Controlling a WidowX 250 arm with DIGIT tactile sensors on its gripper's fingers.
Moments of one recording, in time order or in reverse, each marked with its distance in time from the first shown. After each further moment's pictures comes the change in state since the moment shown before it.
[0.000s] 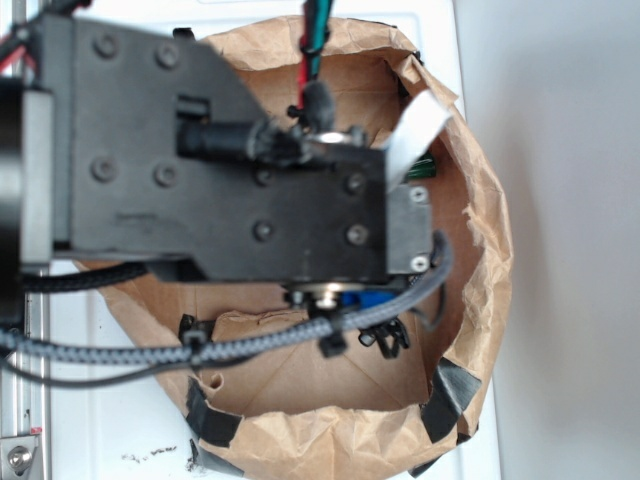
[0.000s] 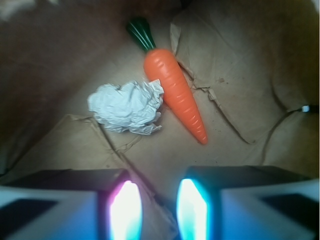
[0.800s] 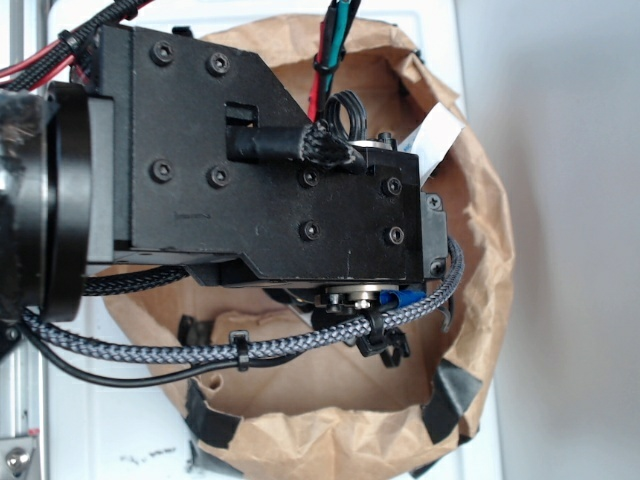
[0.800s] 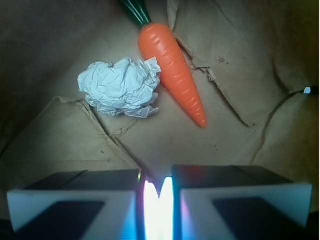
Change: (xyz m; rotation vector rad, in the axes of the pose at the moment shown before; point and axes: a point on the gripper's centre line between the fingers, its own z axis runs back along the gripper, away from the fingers) arm -0.005 0.002 0.003 0.039 0.089 0.028
